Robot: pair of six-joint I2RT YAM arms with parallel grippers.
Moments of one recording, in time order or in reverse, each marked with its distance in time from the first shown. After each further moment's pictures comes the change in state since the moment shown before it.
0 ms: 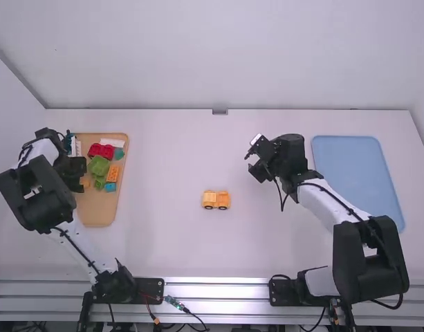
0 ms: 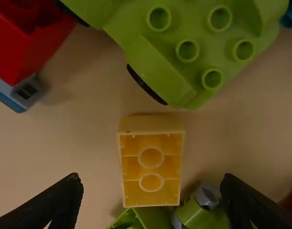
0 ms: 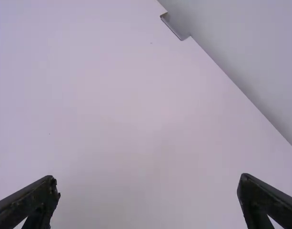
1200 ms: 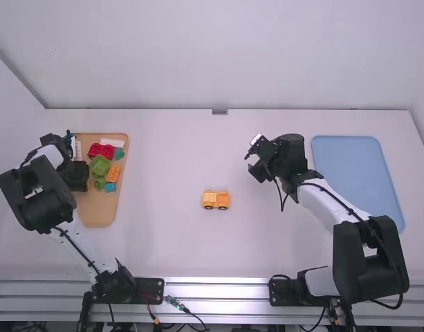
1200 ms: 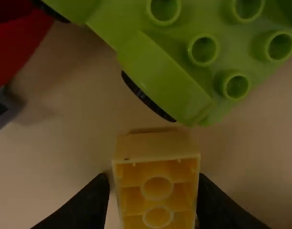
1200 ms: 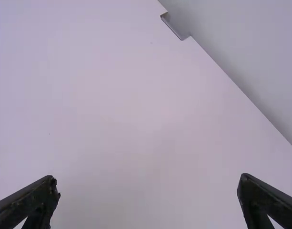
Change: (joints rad) left arm -0.001 0.000 -0.100 0.135 0.002 0.030; right arm 0.000 0.000 0.000 -0.003 0.000 0.000
